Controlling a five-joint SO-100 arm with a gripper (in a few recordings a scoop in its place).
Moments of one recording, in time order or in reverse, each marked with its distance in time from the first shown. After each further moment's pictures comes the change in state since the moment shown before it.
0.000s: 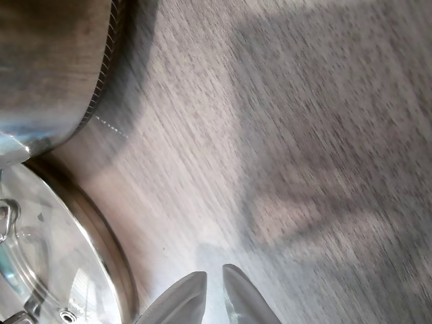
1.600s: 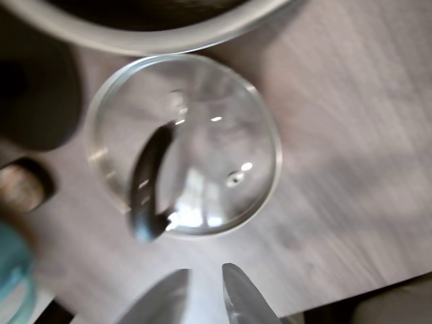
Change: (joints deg) arm -15.0 -89.8 -93.3 18.2 19.3
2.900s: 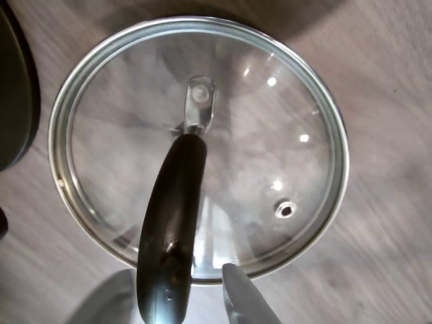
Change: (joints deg) arm -2.4 -25.3 -13.5 -6.8 1.3
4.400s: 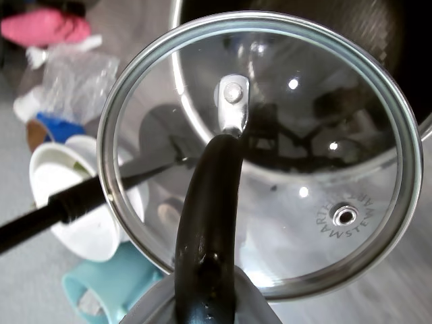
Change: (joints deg) arm 21.6 24.7 -12.9 13.4 -16.1
